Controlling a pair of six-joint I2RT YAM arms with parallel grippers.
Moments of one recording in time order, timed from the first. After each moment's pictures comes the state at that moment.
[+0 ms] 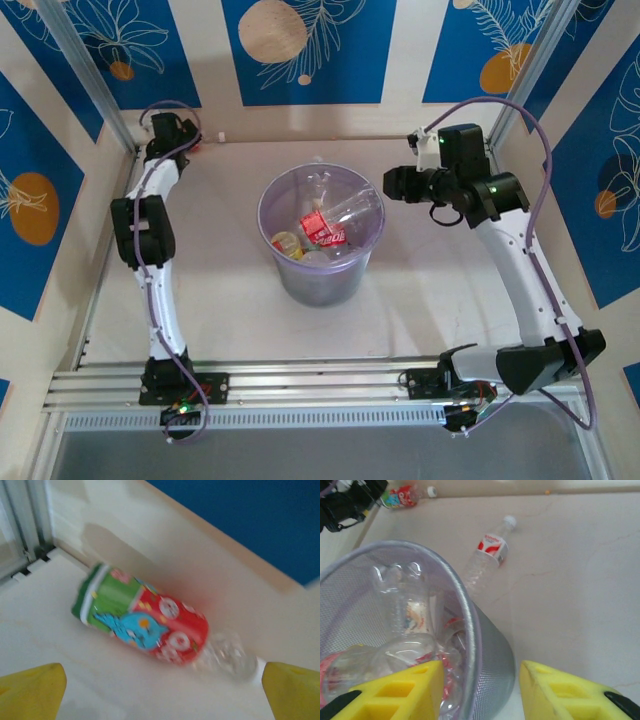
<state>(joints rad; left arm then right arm) 0.12 2.41 2.02 -0.09 -0.17 -0.53 0.28 1.31 1.57 -0.98 -0.26 0.22</state>
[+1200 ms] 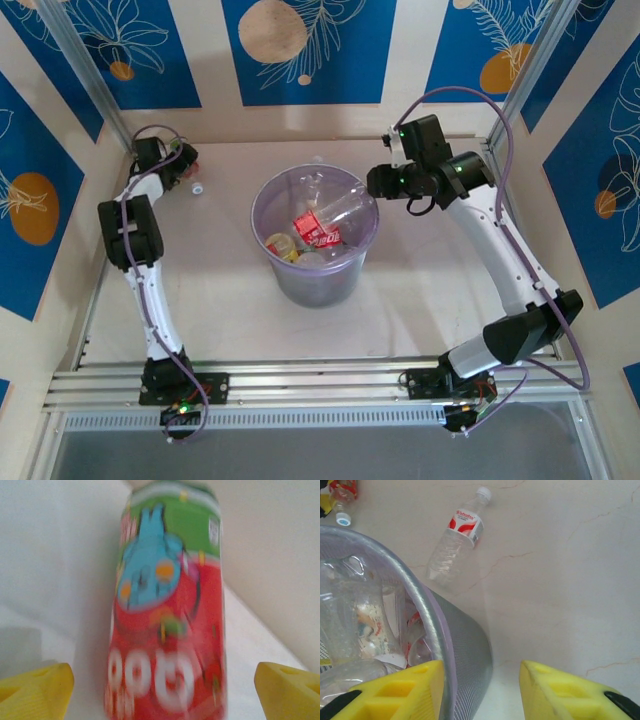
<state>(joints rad) 0.21 2.38 1.81 -0.10 0.29 -0.65 0.42 1.48 1.71 -1.09 -0.05 0.25</state>
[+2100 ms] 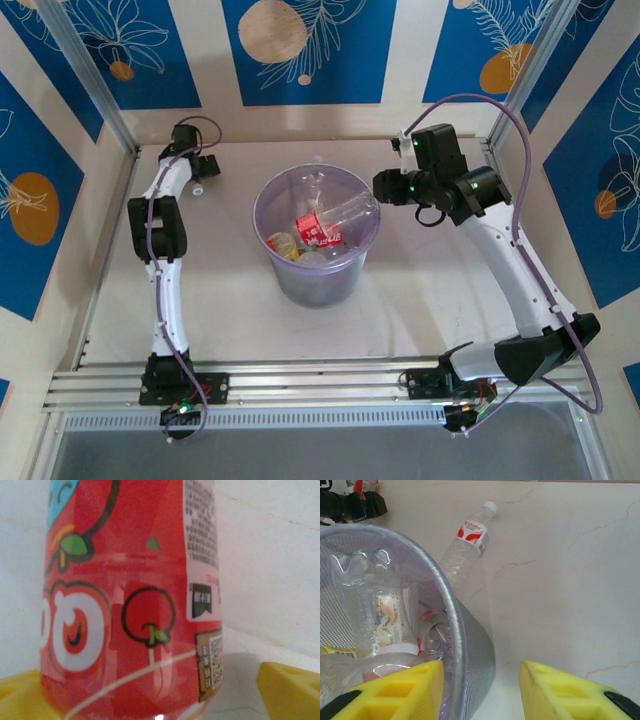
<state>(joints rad) 0.06 2.56 2.24 -0.63 -0.13 -0.28 0.41 1.36 1.62 -1.04 -0.06 0.25</state>
